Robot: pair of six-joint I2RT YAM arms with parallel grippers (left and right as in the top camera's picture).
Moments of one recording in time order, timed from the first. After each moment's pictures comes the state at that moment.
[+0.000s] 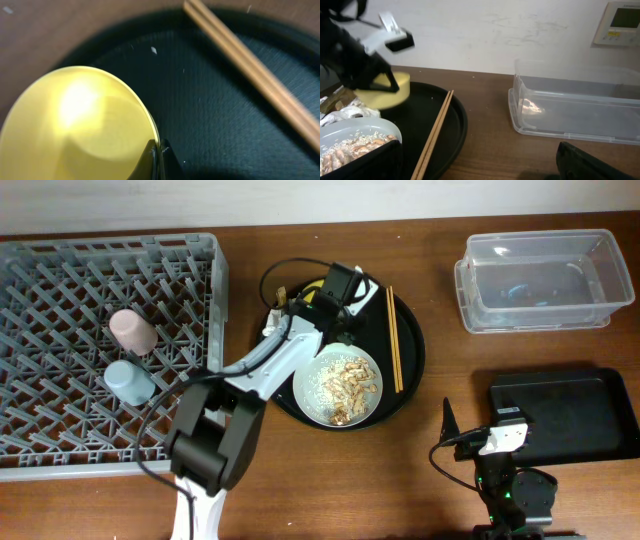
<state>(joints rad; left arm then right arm) -0.57 2.15 1.65 -0.40 -0.03 0.16 -0.03 0.02 0.01 -0.06 -0.10 -0.05</state>
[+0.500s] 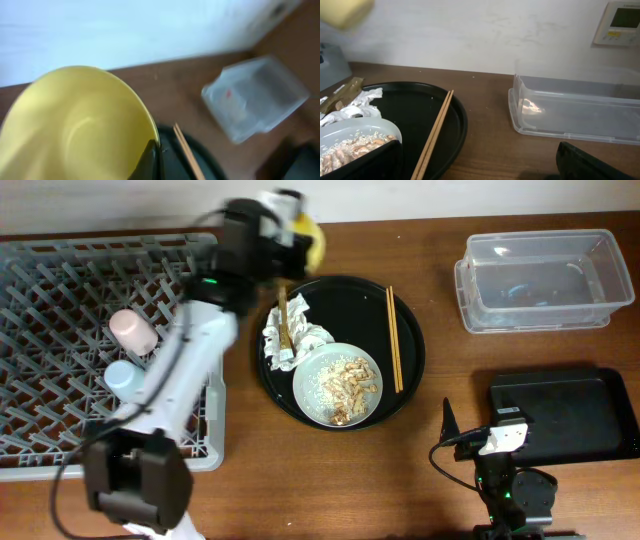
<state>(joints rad) -0.27 1.86 1.65 -0.29 0.39 -0.23 -0.03 0.01 0.01 -0.06 -0.10 -0.05</state>
